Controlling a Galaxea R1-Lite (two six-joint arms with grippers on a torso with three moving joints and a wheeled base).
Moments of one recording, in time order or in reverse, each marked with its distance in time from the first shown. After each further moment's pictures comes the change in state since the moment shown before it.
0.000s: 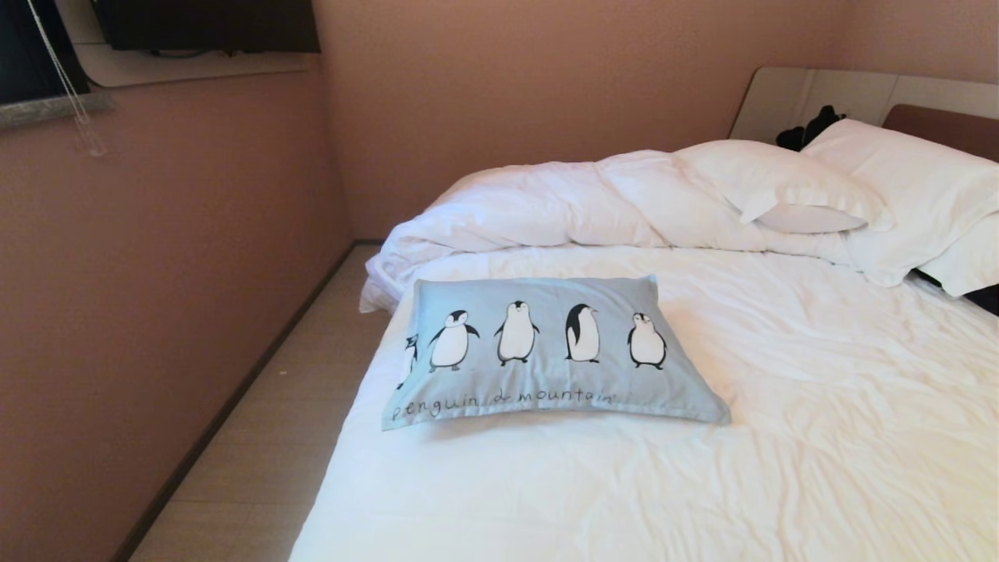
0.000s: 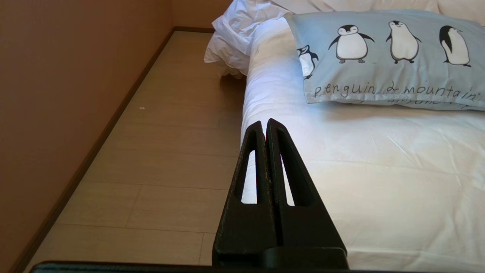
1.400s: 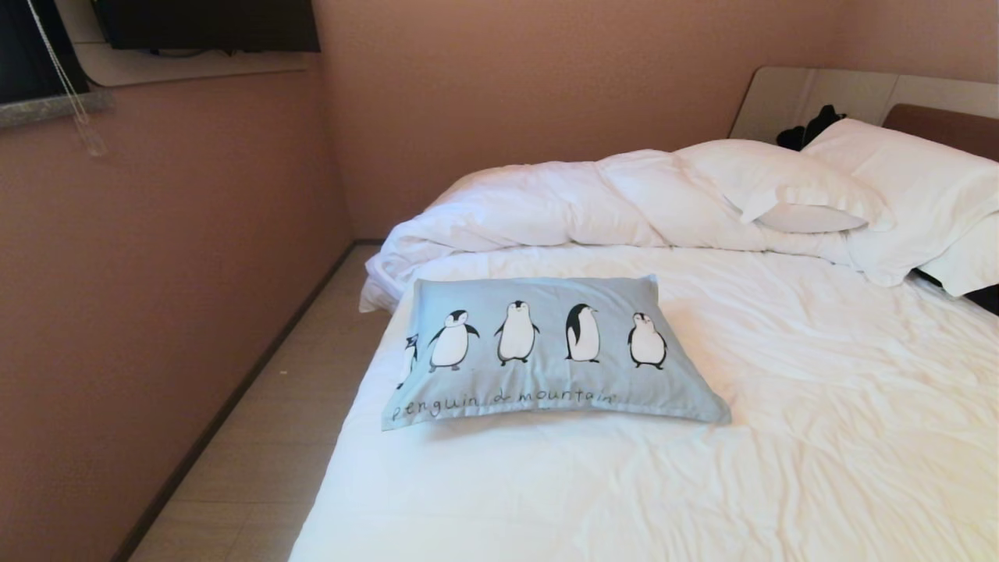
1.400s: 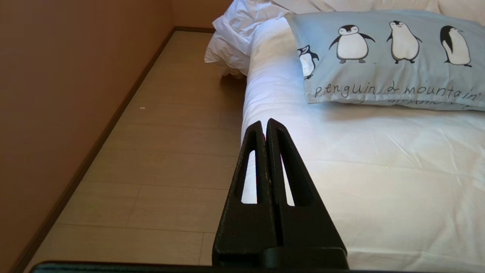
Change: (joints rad) left arm 0.000 0.000 0.000 0.000 0.000 0.000; right arm 0.000 0.281 -0.163 -0.183 0.001 0.136
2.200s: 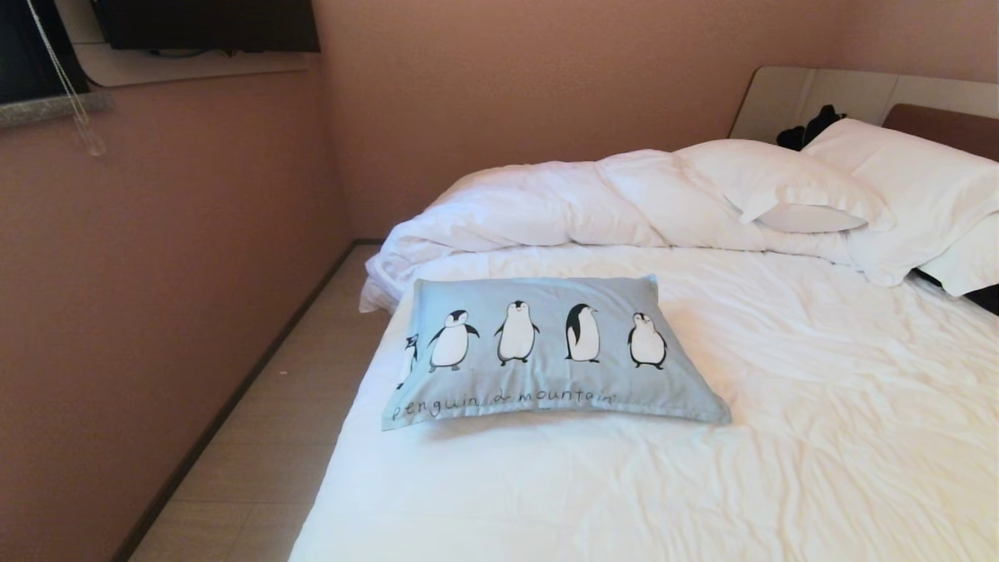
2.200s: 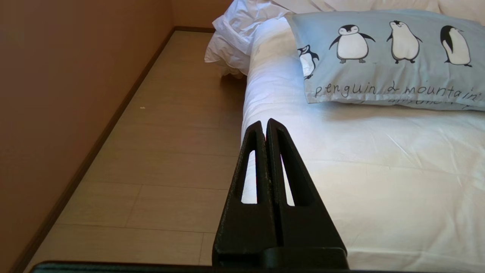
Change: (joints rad) left arm 0.000 0.000 0.000 0.000 0.000 0.000; right arm 0.000 0.163 -0.211 0.078 0.131 -0.001
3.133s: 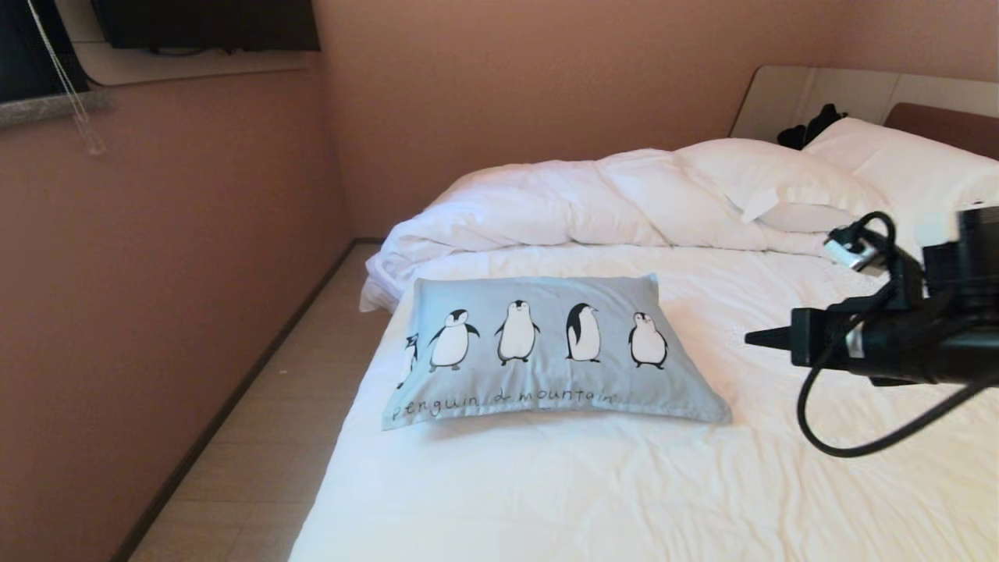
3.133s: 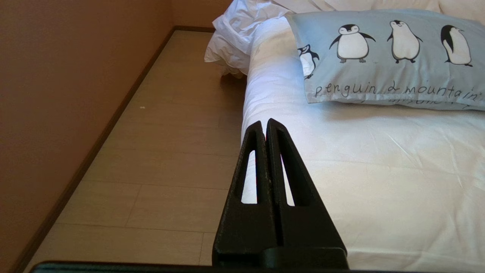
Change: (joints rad) left arm 0.000 0.000 0.000 0.000 0.000 0.000; right arm 0.139 0.759 -0.255 -0.125 0.047 0.031
